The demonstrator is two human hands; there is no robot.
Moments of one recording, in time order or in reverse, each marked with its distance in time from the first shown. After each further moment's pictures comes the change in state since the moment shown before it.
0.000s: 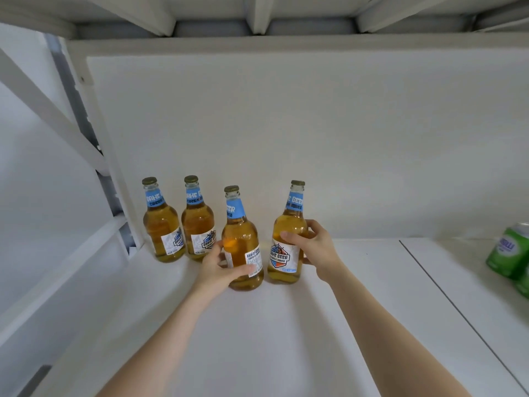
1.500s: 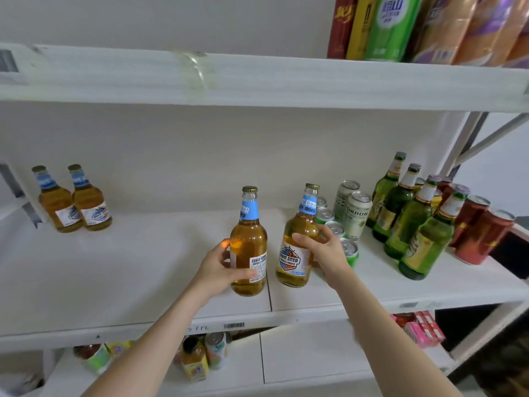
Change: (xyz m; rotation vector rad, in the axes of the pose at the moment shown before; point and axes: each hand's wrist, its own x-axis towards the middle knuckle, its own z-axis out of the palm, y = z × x) left_hand -0.221 0.129 0.306 0.059 -0.230 0.031; right_hand -0.235 -0.074 -0.355 0.072 0.165 0.061
